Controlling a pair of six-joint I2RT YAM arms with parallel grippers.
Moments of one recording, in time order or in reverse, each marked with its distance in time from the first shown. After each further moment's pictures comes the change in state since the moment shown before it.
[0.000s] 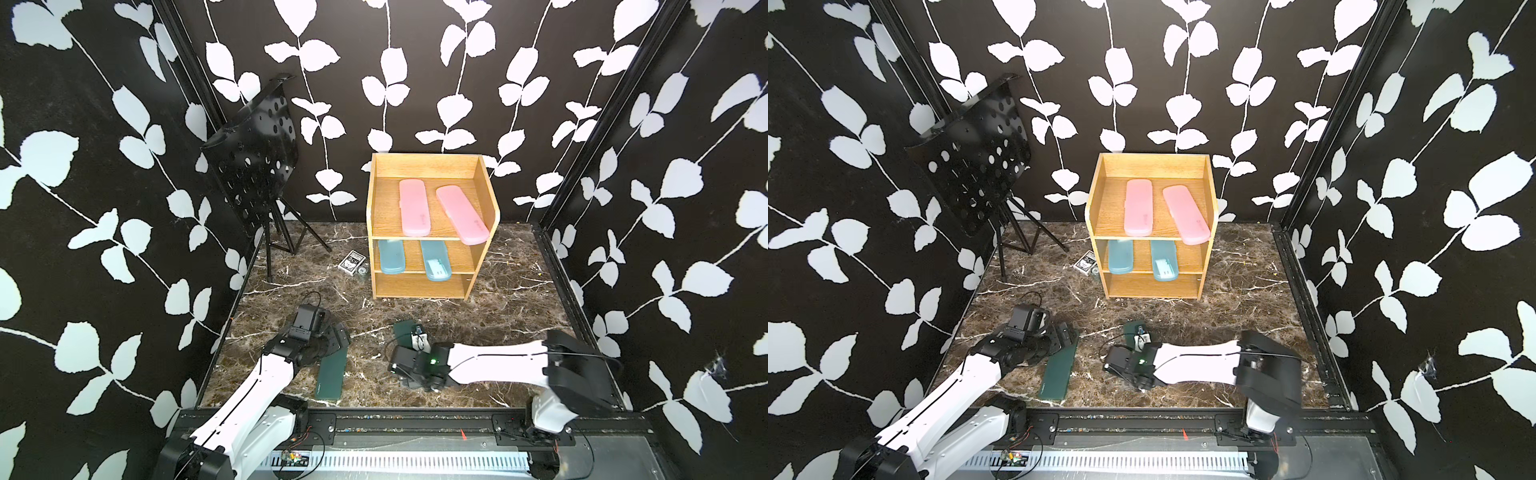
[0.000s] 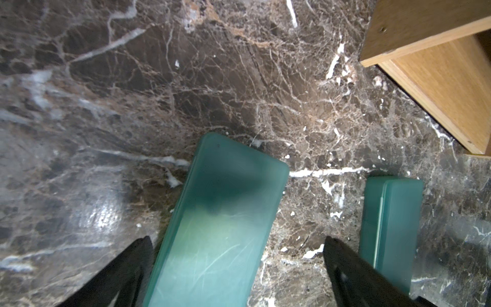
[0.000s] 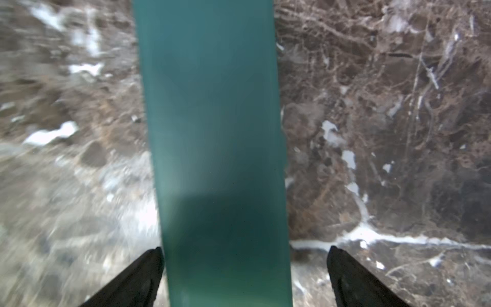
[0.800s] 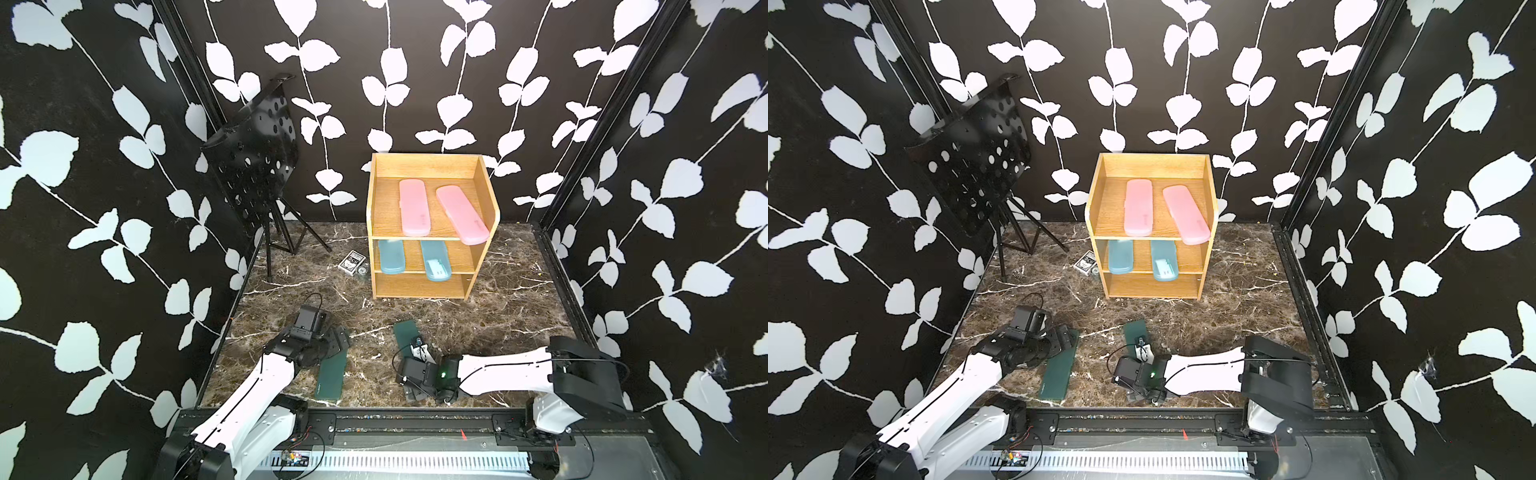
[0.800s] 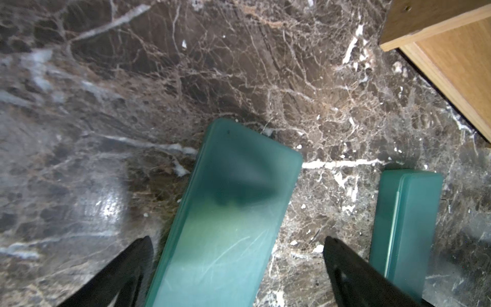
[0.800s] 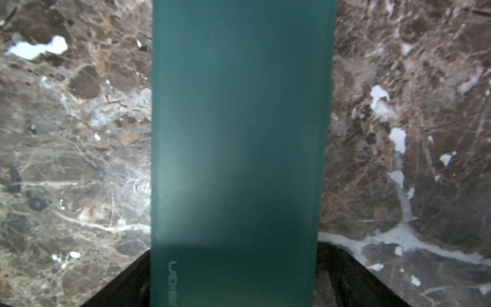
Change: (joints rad) left arm -0.010 0.009 -0.002 -0.030 -0.004 0.001; right arm 0.045 0.022 -0.104 0.137 -0.035 -0.067
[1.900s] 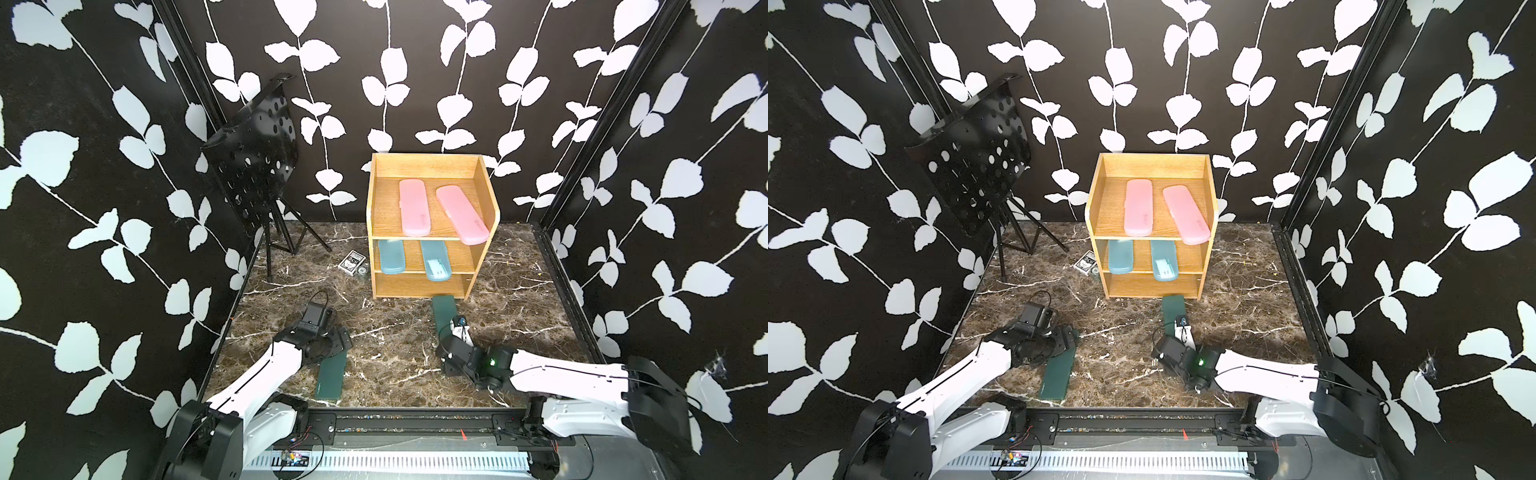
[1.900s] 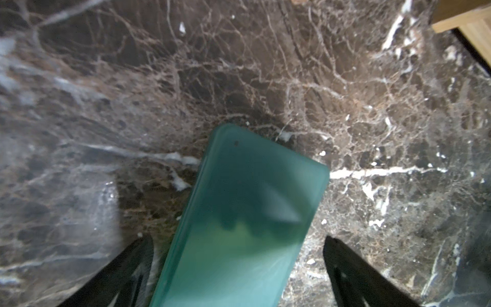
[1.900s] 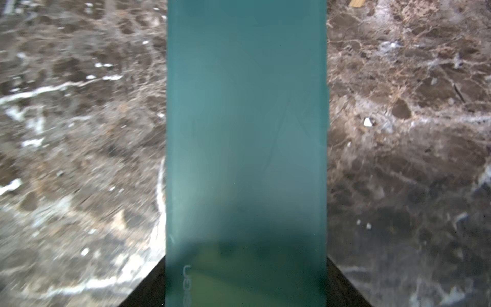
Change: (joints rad) left arm -0.013 0.161 0.016 0.055 -0.023 0.008; right arm -0.295 -0.369 -0.223 0.030 0.109 -0.123
